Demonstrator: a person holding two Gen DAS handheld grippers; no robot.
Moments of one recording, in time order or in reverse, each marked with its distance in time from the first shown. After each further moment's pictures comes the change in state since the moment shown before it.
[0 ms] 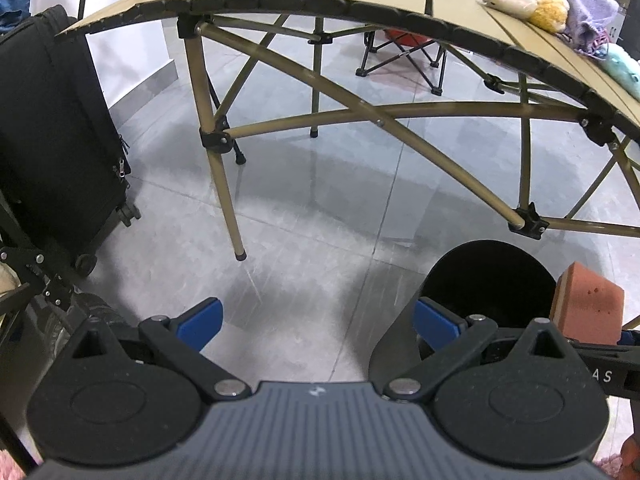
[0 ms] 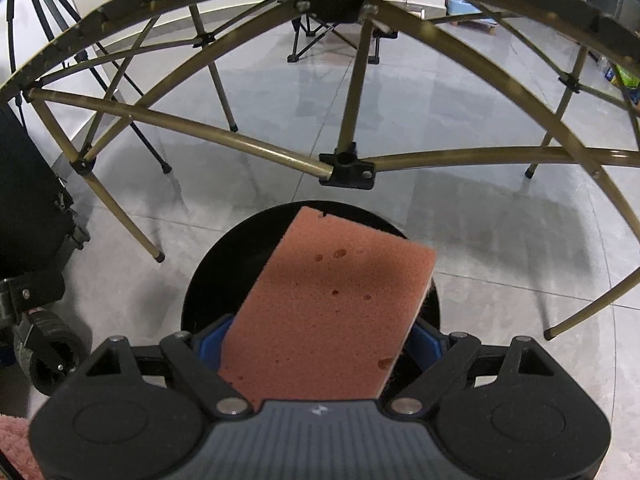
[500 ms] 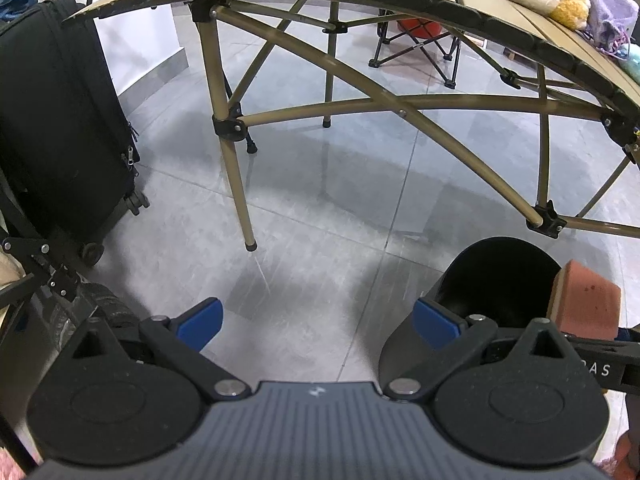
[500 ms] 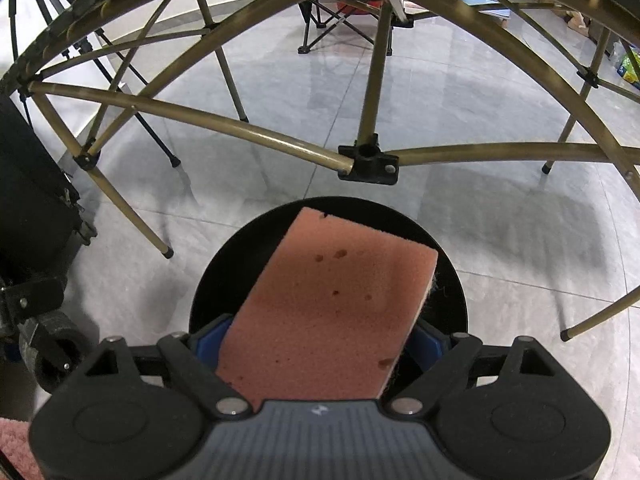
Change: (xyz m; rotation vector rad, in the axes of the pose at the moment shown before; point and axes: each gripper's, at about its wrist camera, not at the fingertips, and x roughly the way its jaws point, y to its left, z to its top) left arm 0.008 0.009 0.001 -0.022 0.030 0.019; right arm 0.019 0.007 0.006 -0.004 0.016 0.030
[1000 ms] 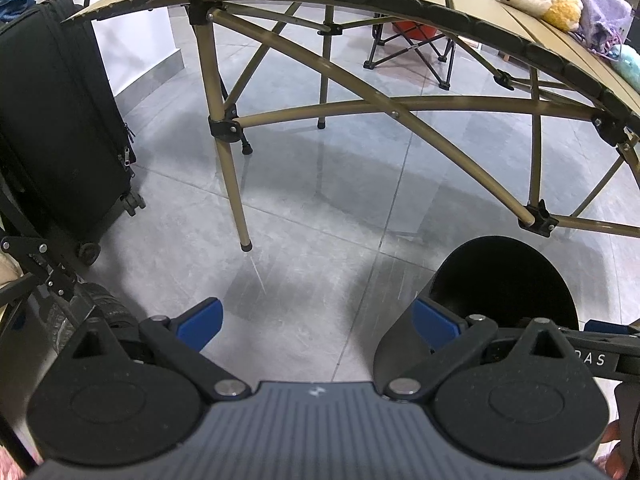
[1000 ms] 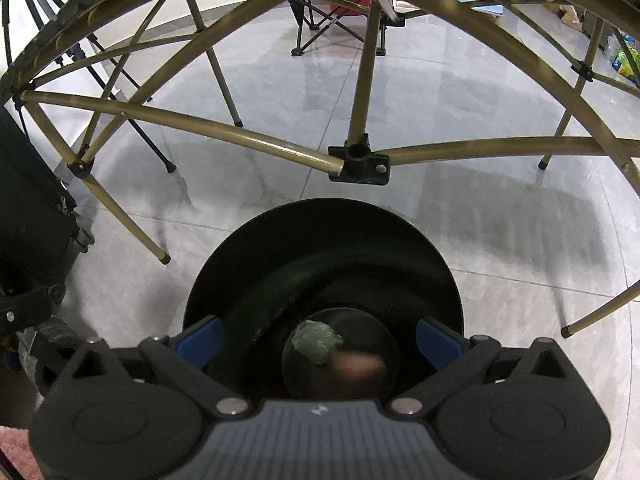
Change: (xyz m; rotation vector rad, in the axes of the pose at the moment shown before) left arm -0.005 -0.001 -0.002 0.003 -0.006 -0.015; right arm 0.002 -0.007 -0.001 0.024 -0.009 -0.002
